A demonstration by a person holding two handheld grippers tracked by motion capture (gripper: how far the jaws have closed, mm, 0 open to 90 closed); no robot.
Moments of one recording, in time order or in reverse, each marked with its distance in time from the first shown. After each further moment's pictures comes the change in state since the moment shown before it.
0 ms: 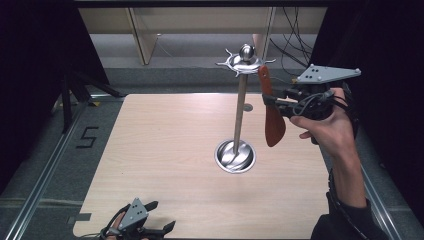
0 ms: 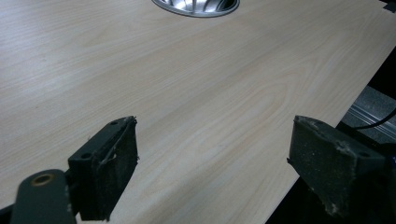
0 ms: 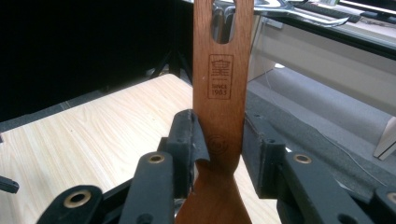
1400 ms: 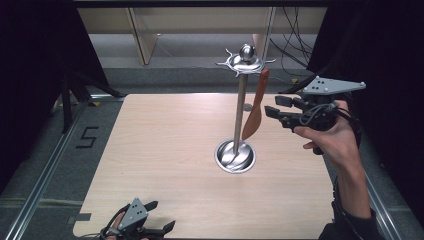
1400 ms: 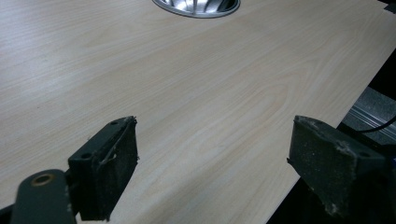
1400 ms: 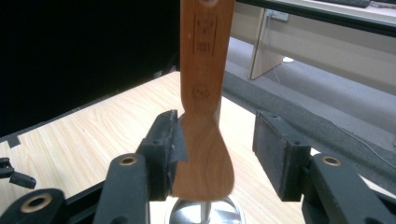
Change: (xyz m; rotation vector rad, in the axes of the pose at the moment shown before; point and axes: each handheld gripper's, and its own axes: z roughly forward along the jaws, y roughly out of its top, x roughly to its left) left arm 0.000 0.000 0.000 0.000 0.001 0.000; right arm -0.003 -0.028 -0.005 -0.015 0.029 0.068
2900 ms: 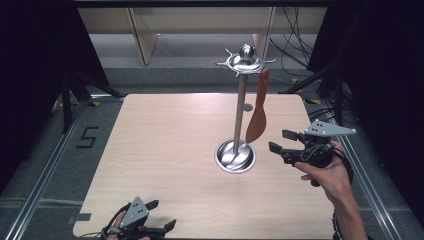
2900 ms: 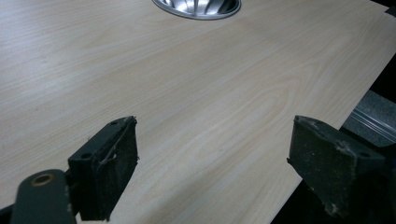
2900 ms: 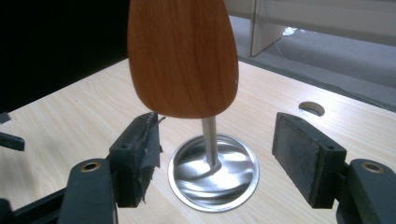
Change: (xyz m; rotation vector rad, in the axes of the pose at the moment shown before) left arm 0.000 0.003 0.002 -0.009 -0.004 0.005; right arm -0.005 -0.105 0.009 0.031 -0.012 0.114
